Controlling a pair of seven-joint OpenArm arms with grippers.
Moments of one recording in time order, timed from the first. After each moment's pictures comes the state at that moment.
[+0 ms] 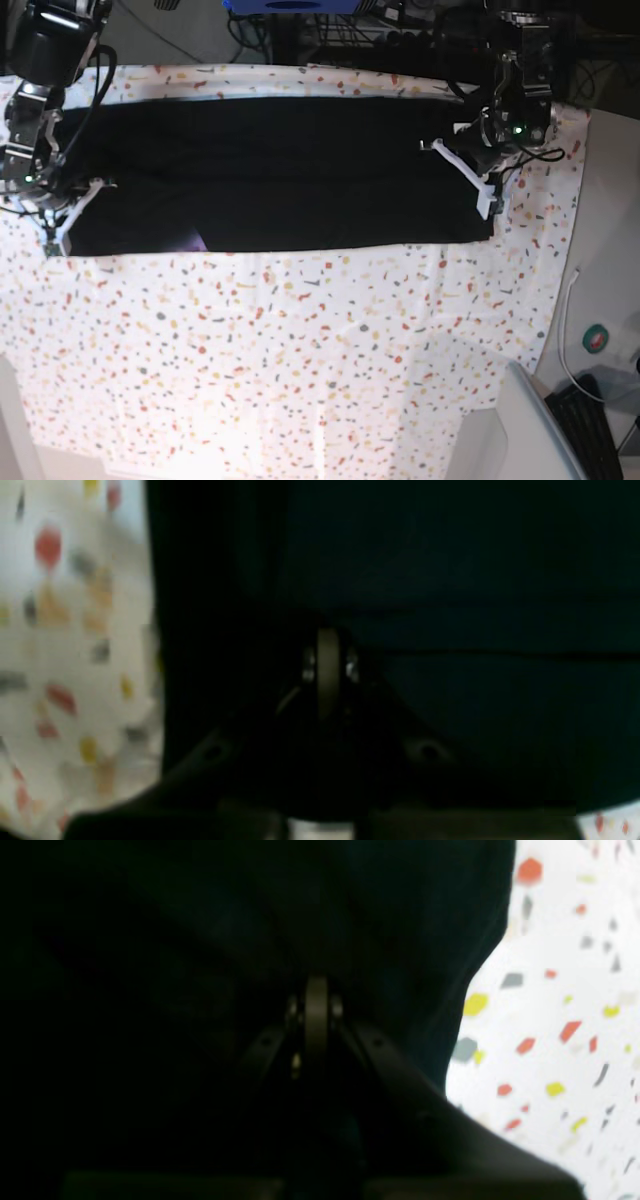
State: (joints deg) left arm 12.6 -9.9 -8.7 83.3 -9.6 -7.4 47.0; right arm 2.1 8.8 26.6 64.9 -12.0 27.9 -36.2
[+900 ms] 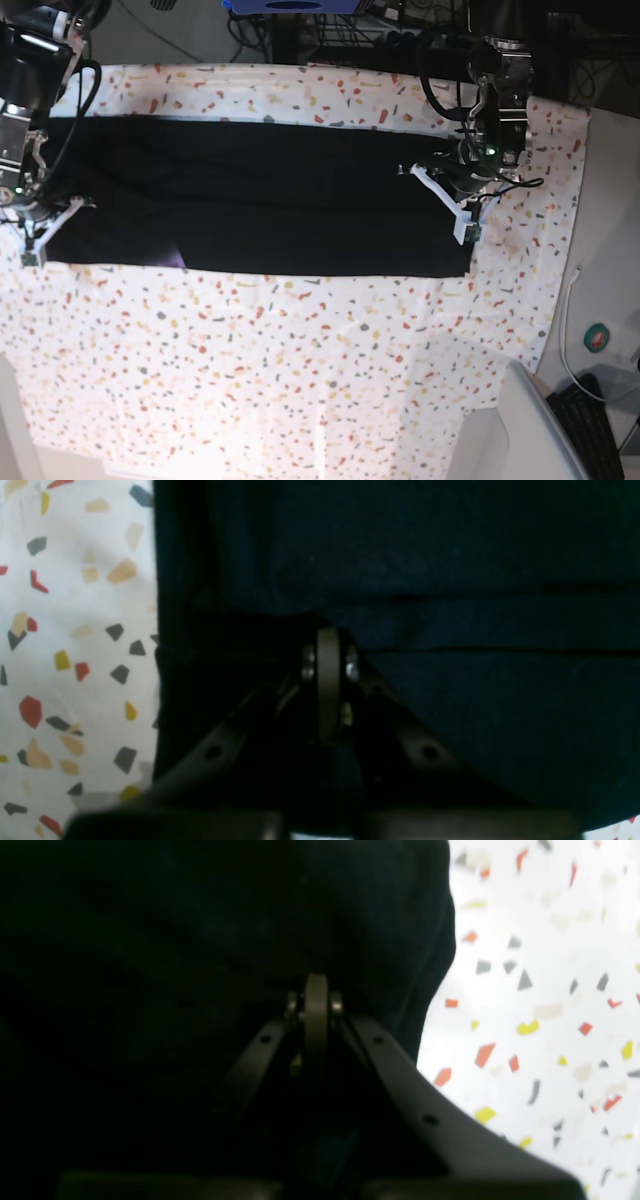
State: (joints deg) left arm 8.6 -9.0 -4.3 77.4 -7.4 -7.4 38.0; right arm 6.5 12.7 26.1 54.3 -12.1 20.3 -26.4
